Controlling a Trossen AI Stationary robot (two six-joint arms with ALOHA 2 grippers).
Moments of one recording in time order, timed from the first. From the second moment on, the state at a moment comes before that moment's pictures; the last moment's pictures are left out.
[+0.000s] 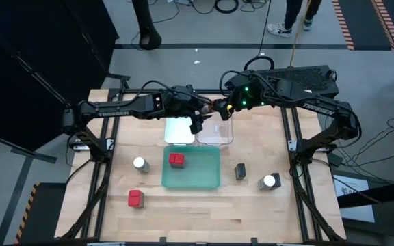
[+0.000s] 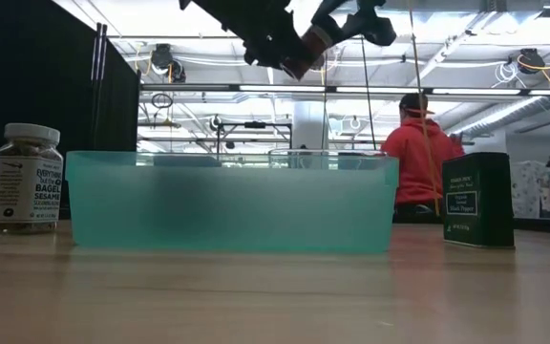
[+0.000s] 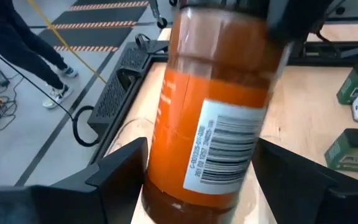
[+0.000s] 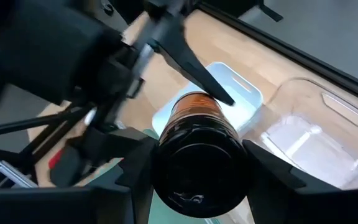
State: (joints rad) left arm 0.22 1.62 1.41 -0.28 -0.08 0.14; right arm -0.27 1.46 1.61 -0.81 -0.01 0.59
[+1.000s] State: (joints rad) left arm 0.20 1.65 1.41 -0.12 0.10 0.13; right arm -0.26 1.33 1.61 -0.62 -0.02 0.35
